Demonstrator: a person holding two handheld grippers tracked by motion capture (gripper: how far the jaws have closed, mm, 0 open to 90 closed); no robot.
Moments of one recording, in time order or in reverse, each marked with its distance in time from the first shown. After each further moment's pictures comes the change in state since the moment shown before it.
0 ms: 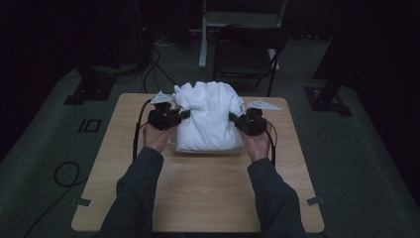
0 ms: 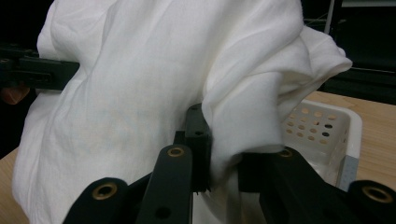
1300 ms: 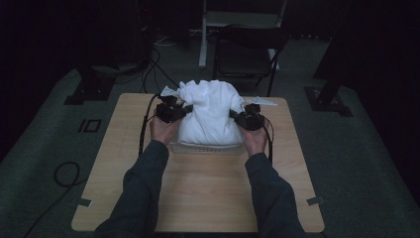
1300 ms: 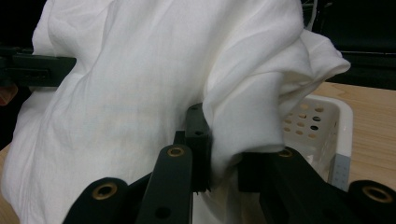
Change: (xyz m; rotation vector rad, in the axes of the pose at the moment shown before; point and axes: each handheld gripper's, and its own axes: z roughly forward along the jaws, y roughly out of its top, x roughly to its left) left arm 0.015 0.009 0.036 0.041 0.074 -0.021; right arm -0.021 -0.002 0.029 0.032 -0.045 0.060
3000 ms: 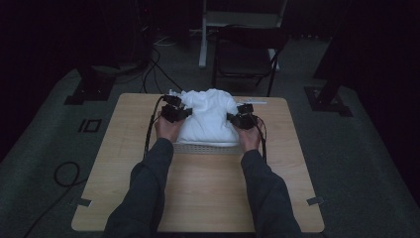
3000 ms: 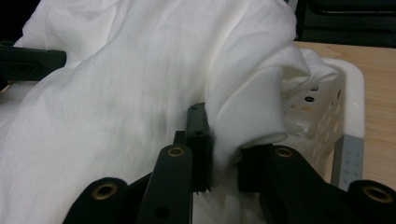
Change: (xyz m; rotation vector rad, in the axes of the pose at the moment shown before) left arm 0.020 -0.015 0.049 0.129 0.103 -0.081; right arm -0.017 -0.013 0.047 0.124 -0.076 0.033
